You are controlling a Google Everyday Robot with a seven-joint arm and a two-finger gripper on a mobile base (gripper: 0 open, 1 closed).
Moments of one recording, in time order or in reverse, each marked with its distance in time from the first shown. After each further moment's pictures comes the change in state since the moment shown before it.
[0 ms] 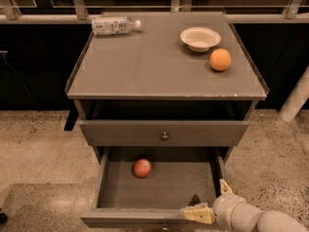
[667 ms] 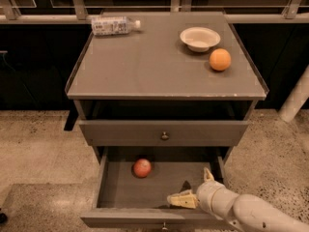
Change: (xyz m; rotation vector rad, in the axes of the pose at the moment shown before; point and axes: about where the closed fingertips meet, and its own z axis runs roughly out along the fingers) arm -0.015 -0.003 0.075 -0.023 -0.048 -0.058
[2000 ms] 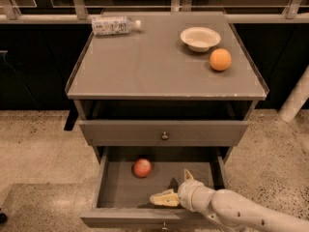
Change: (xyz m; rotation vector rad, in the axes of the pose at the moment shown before) arm 0.005 0.039 0.072 -0.115 -0.021 0.034
